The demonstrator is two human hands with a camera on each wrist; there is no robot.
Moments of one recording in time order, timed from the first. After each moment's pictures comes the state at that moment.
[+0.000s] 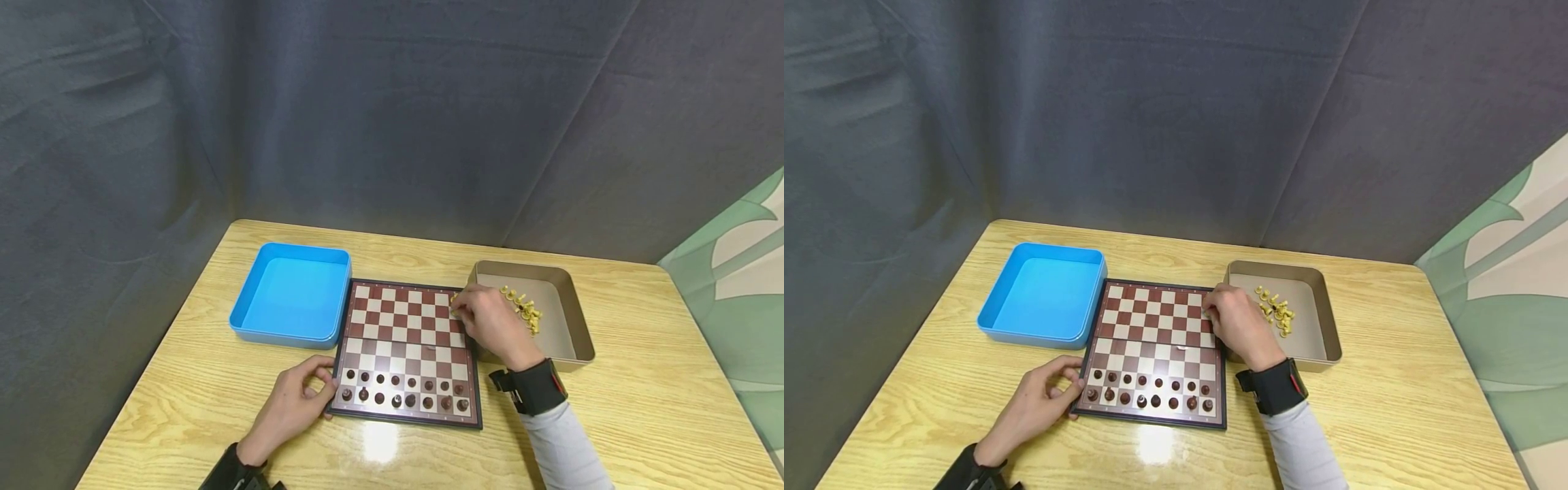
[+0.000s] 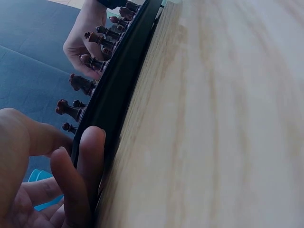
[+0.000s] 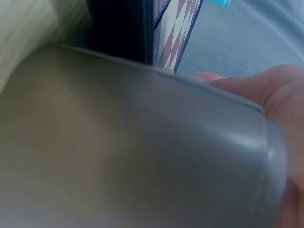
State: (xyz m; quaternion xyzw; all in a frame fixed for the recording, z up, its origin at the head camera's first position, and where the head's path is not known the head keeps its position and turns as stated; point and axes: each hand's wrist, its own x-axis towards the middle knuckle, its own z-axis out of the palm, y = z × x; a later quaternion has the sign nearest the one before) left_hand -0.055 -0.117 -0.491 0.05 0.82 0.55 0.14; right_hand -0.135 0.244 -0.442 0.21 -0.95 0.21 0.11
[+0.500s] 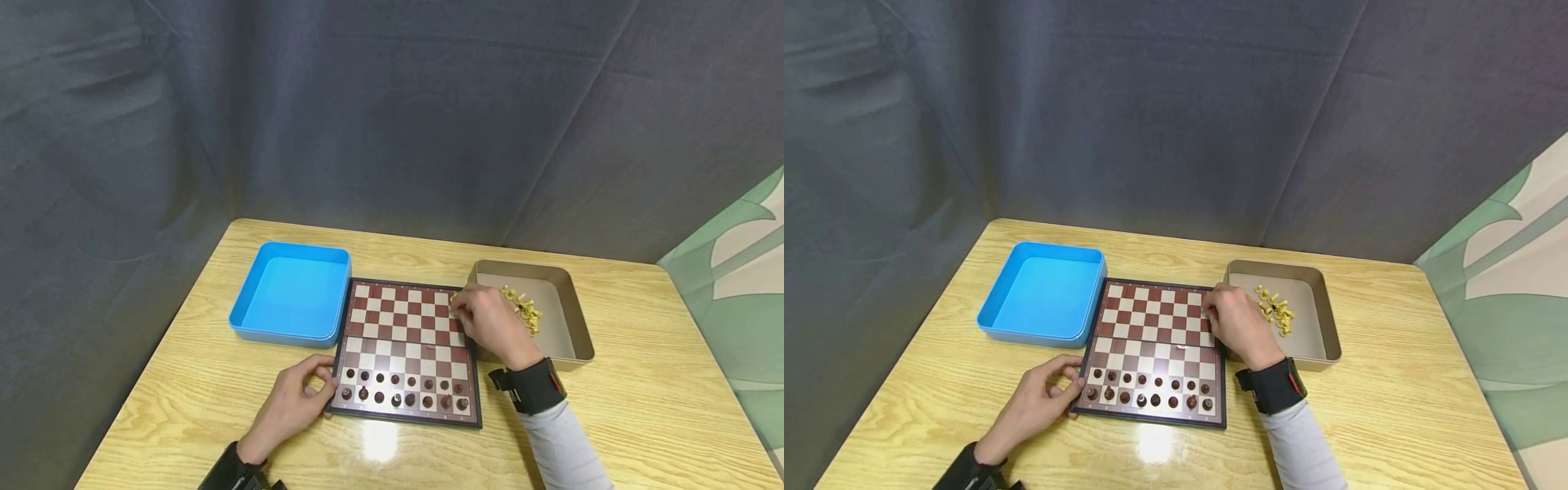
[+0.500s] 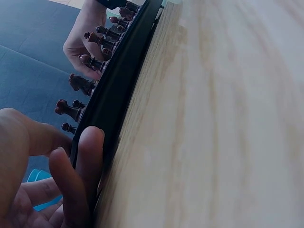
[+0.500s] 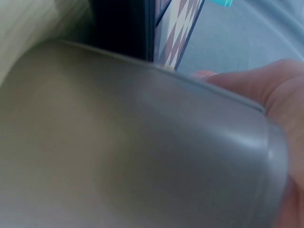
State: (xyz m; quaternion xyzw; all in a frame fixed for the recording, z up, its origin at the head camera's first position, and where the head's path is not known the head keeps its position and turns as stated) left_hand -0.055 -0.117 -0.493 0.05 0.82 0.55 0.14; right_hand -0.135 0.243 -0.442 0.21 -0.95 0.21 0.11
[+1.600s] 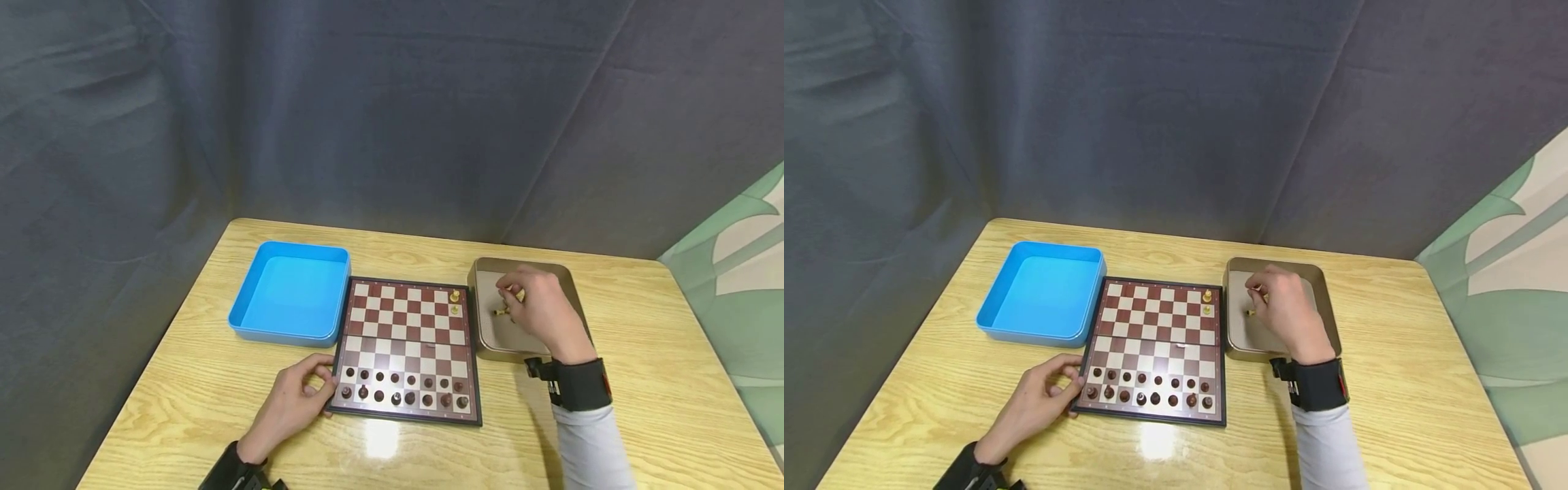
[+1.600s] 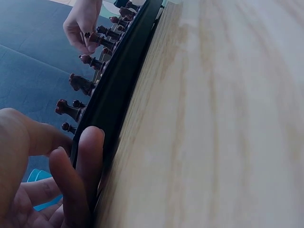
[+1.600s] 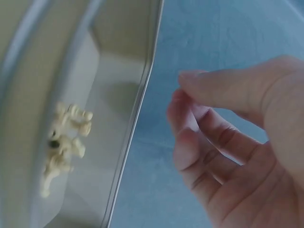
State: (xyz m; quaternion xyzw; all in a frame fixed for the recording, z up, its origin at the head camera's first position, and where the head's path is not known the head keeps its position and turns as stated) left_hand -0.055 -0.116 -0.491 0.04 0.81 0.56 0.14; right_hand -0.127 0.300 -0.406 0.16 -0.95 0.22 0.15
